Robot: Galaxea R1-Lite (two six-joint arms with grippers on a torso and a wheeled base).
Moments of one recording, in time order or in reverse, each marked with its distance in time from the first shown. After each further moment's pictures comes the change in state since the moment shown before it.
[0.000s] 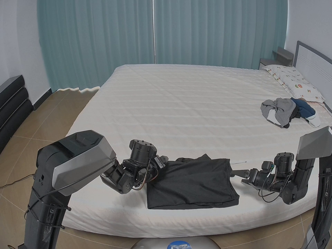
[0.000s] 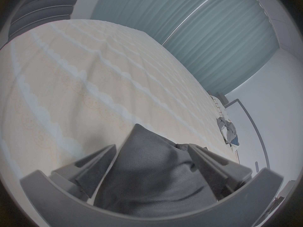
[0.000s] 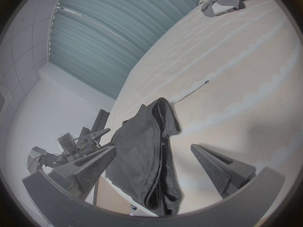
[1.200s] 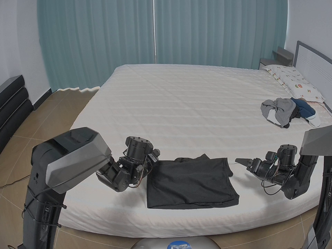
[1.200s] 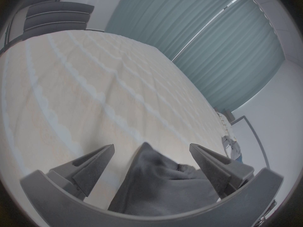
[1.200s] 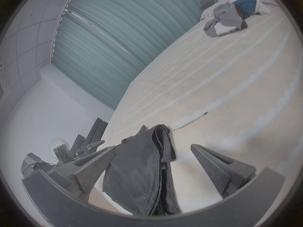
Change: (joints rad) left arm 0.021 -0.032 0.024 -0.023 0.152 -0.068; right arm -0.004 -0.059 -0.046 0.002 -0.106 0.000
